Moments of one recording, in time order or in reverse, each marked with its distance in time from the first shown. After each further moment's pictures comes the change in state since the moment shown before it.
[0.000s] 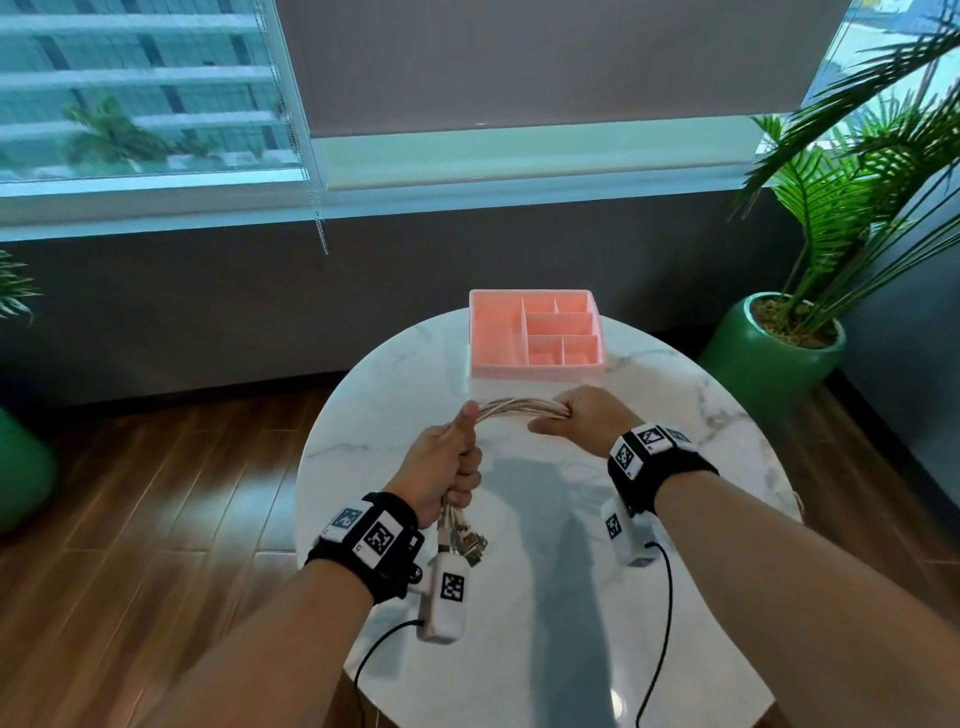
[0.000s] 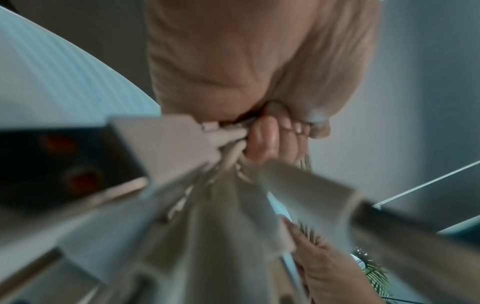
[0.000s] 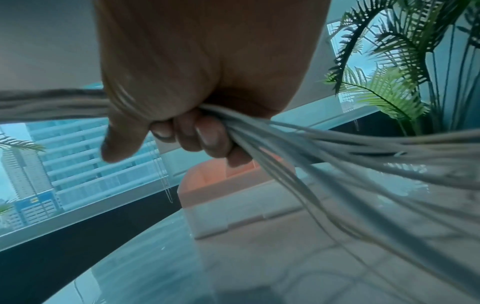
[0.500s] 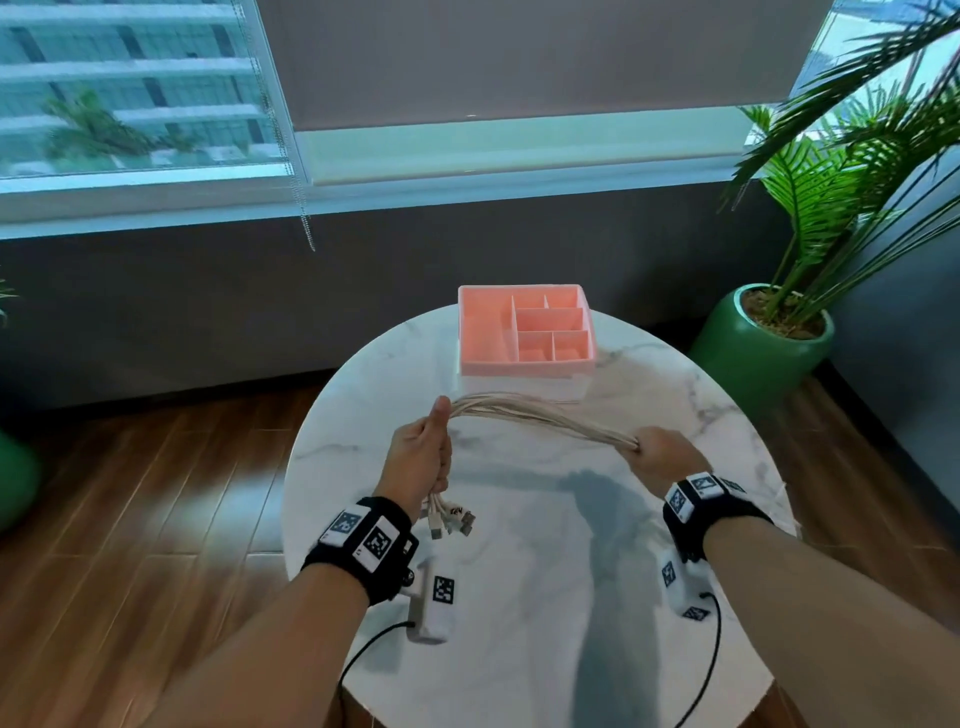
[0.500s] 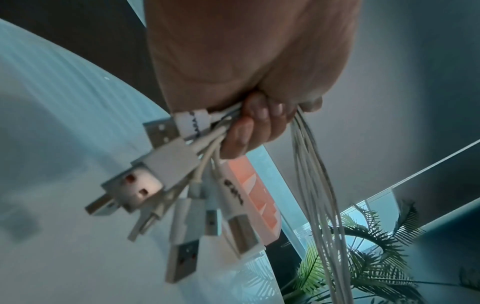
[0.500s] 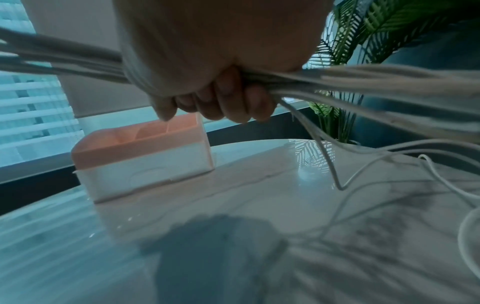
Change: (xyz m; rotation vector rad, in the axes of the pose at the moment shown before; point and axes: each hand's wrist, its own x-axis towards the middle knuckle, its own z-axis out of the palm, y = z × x) left_hand 0.023 -0.016 -0.007 0.061 0.257 0.146; right_hand -0.043 0.102 0.004 -0.293 0.180 0.305
